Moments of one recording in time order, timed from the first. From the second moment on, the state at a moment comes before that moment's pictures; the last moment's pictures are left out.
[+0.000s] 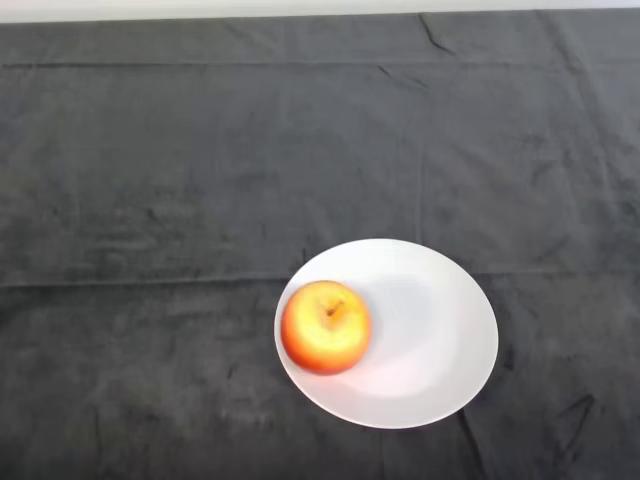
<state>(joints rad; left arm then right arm) -0.44 0.62 0.16 1.19 -0.38 -0.79 0.02 -0.72 -0.64 -0.77 1.22 0.73 0.72 0.65</state>
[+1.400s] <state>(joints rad) -0.40 0.65 0.49 1.20 -0.58 -0.73 -0.12 -0.72 -0.64 -0.77 1.22 0.73 0.72 0.65</state>
